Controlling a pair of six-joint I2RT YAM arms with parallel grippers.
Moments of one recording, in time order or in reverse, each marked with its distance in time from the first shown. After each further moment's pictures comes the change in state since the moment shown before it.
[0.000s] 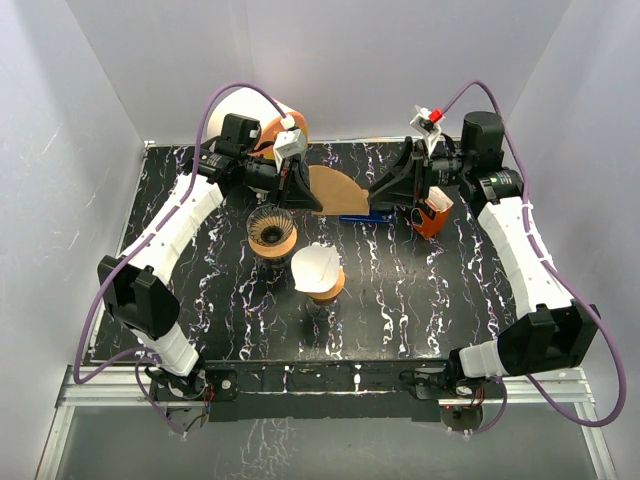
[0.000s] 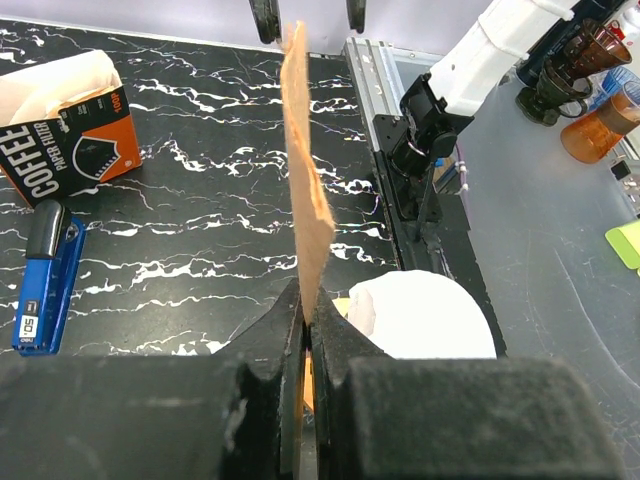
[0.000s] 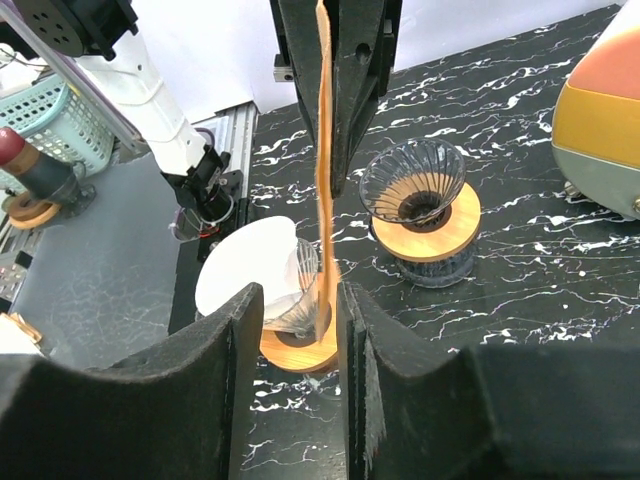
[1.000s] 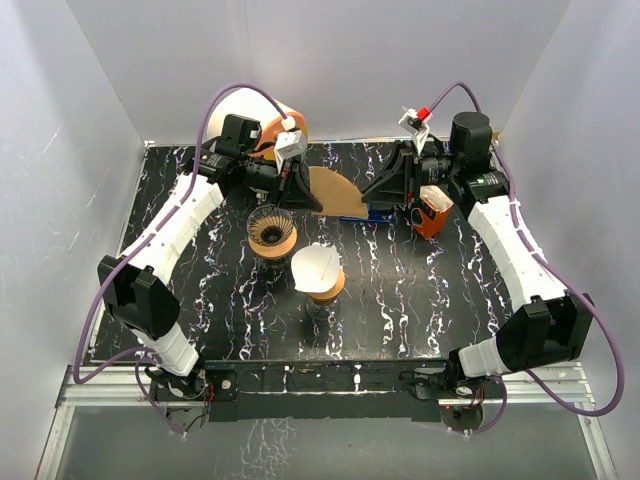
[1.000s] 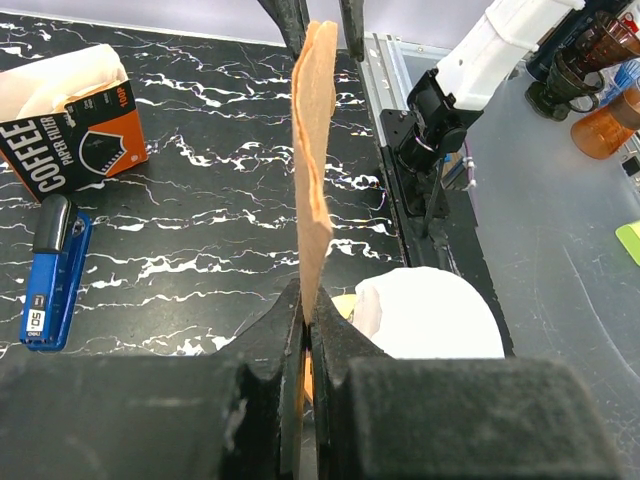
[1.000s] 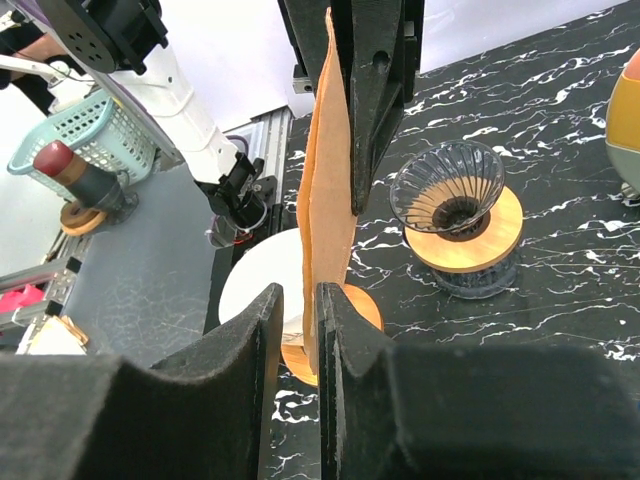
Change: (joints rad) left arm -0.002 0.000 0.000 -0.011 -0.019 0.016; right arm 0.037 0.026 -0.041 0.159 -0.027 0.171
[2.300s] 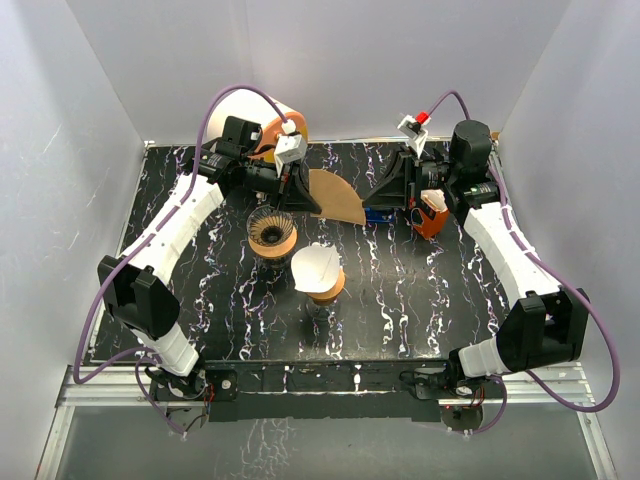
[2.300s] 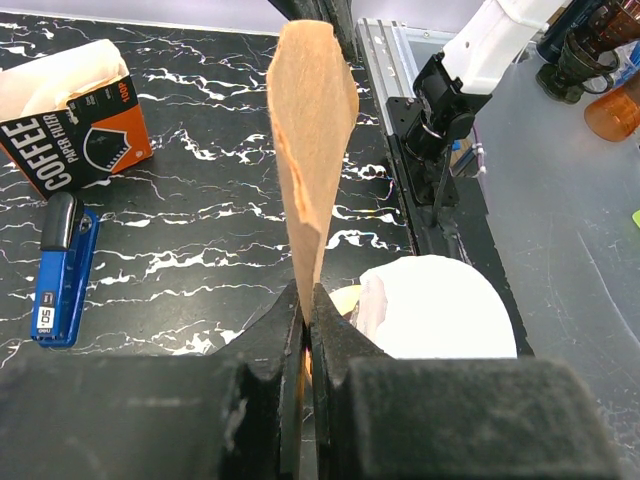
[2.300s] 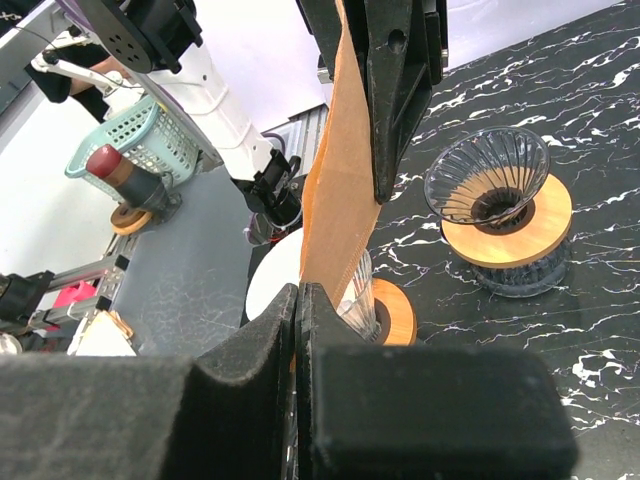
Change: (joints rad) left arm -0.001 0.000 -0.001 -0.049 -0.011 0.082; right arm -0.008 -0.002 -0.133 0.317 -0.077 0.276
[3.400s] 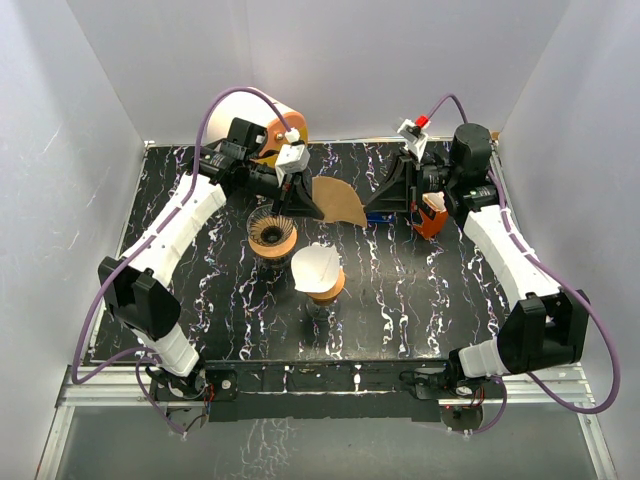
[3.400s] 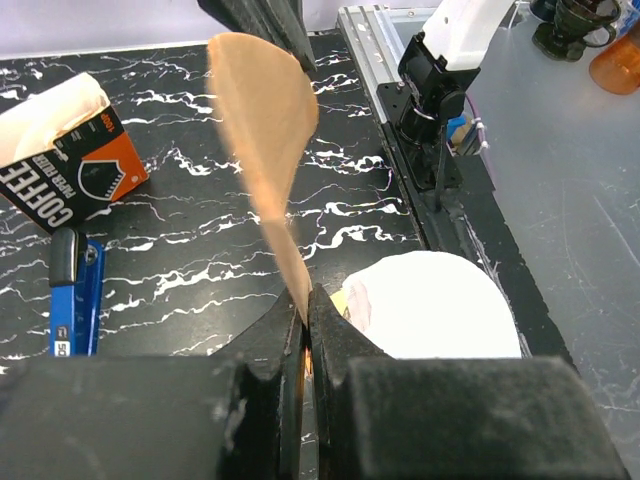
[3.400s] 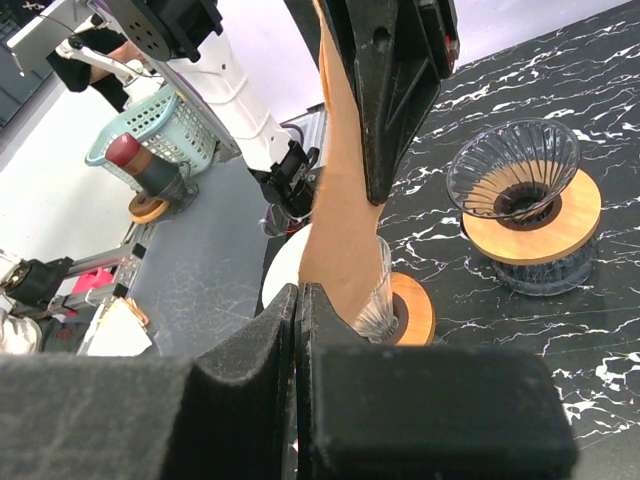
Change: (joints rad) left arm -0.029 0.000 0.023 -0.106 0.015 0.183; right arm 0.002 -0.008 -0.027 0.053 -0.042 0.045
